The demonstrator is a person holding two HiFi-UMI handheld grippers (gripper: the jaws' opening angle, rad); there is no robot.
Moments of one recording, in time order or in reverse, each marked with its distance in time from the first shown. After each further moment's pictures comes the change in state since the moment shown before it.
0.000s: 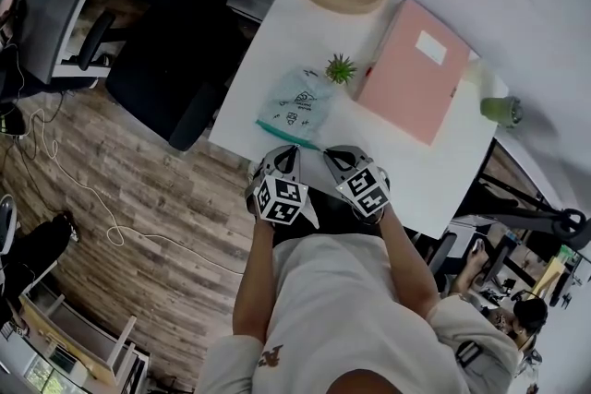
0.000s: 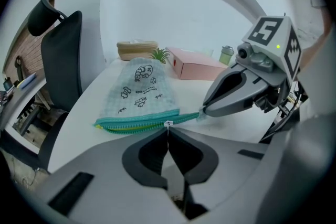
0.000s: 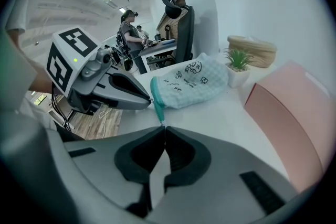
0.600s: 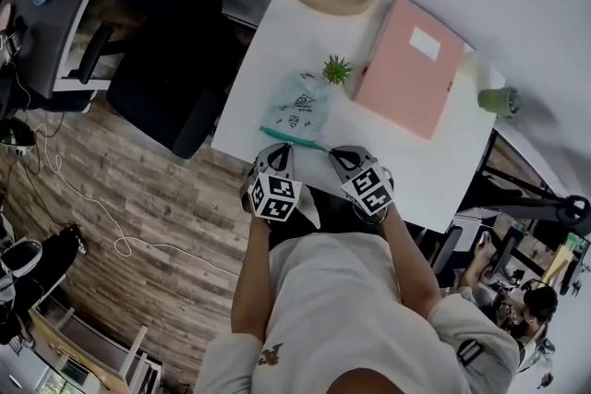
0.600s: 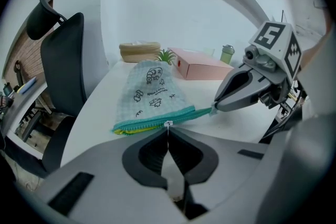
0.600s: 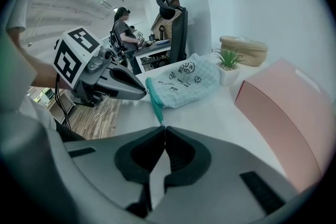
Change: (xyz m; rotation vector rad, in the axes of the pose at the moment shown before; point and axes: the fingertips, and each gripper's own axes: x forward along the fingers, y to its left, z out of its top) left arm -0.007 0.024 0.000 0.028 0.000 0.006; right arm -0.007 -0.005 -0.003 0.038 -0.003 -0.054
